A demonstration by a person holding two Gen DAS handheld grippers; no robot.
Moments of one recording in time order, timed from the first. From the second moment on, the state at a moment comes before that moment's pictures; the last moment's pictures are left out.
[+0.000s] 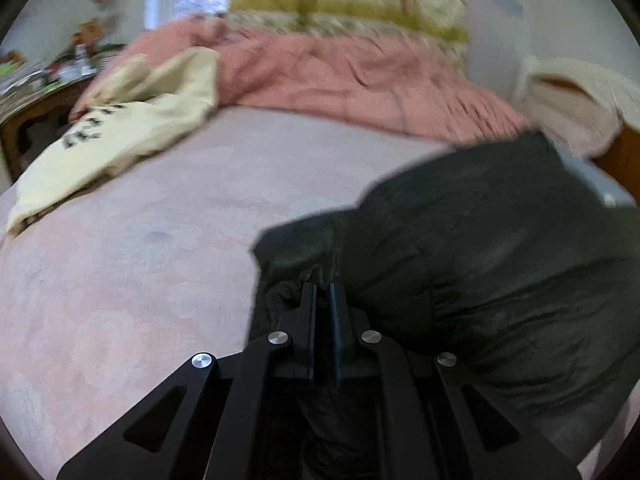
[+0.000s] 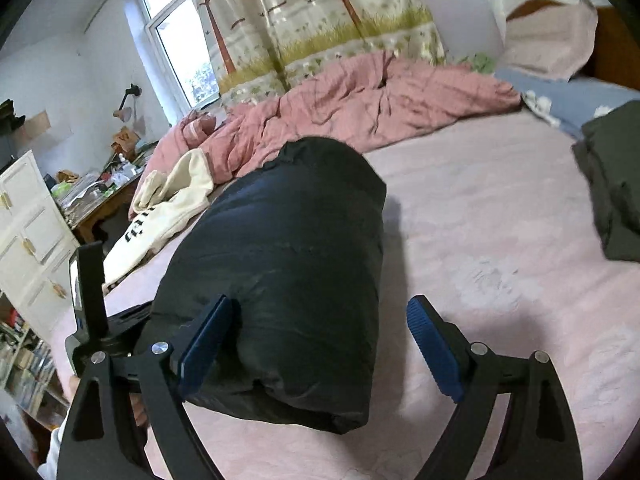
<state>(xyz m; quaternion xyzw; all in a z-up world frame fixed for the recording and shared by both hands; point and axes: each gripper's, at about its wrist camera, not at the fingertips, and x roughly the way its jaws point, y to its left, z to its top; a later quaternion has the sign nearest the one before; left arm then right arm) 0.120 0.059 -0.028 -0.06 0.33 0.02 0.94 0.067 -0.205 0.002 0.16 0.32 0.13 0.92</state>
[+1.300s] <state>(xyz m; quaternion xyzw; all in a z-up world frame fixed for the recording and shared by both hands) 0.071 0.010 0.045 -0.16 0.25 -0.23 0.93 0.024 -0.230 0.076 0.11 0.20 0.11 0.97</state>
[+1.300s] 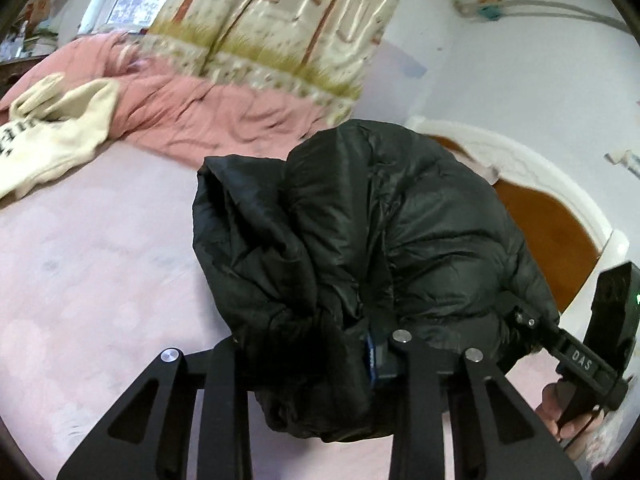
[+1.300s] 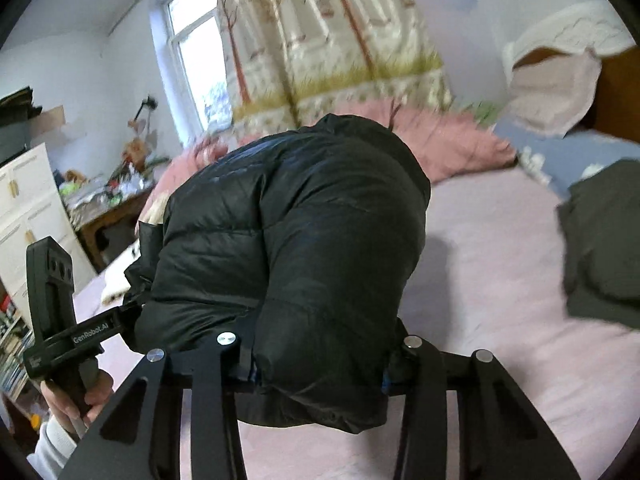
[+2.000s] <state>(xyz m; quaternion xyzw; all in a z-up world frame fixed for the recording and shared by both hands) 0.141 -0.356 0.095 -0.05 0.13 -0.38 0.91 -0.032 -0.535 0.101 0.15 0.09 -0.18 0.97</state>
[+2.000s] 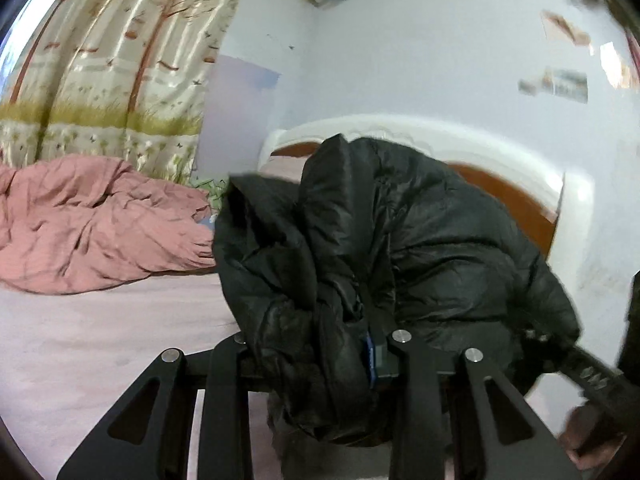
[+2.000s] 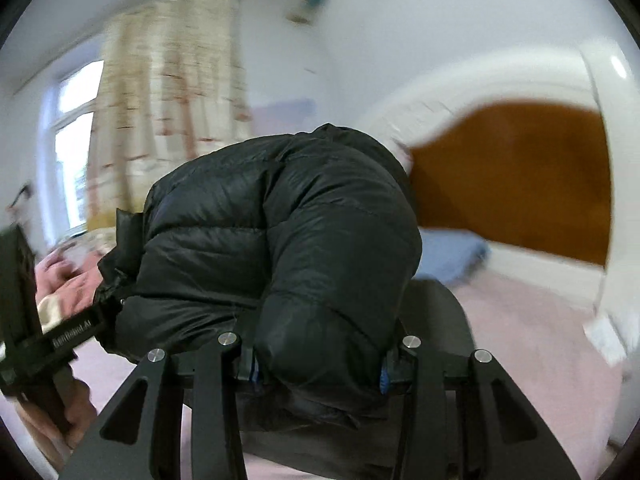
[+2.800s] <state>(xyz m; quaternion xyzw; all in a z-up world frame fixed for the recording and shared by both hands) 0.100 -0.305 0.102 0.00 0.07 -0.29 0.96 -0.084 -0.517 0.127 0.13 0.04 -0.29 0.95</state>
